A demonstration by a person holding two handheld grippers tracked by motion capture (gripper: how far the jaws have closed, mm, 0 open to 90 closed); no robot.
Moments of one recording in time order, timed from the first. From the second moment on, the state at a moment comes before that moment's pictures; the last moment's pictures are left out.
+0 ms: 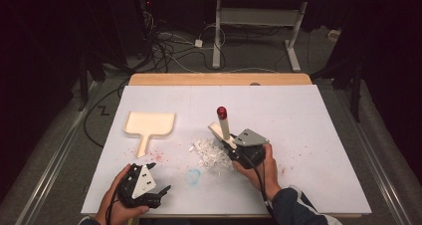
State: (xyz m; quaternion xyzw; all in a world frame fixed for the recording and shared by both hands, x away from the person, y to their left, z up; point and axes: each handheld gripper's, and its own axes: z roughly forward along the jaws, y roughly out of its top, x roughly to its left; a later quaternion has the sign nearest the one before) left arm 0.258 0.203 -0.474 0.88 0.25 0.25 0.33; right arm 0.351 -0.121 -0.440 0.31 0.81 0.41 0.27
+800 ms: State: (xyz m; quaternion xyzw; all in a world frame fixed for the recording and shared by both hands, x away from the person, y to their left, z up) left arm 0.254 0.205 -0.473 0.88 0.25 0.25 0.33; right arm 0.320 -0.179 -0.400 0.26 0.82 0.45 0.23
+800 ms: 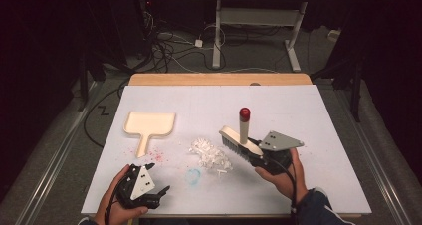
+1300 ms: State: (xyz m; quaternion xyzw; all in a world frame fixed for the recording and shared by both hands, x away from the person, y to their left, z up) left arm 0.256 0.202 -0.474 0.88 0.25 0.25 0.32; right arm 0.296 -0.177 -0.426 0.24 0.86 0.41 0.19
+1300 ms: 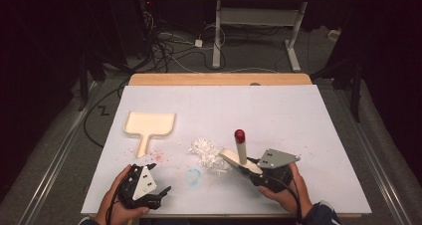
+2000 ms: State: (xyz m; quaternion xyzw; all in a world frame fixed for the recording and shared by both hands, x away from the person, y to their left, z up) left arm 0.255 0.203 -0.474 0.88 0.25 0.25 0.32; right arm 0.292 -0.184 -0.402 0.21 0.84 0.48 0.17
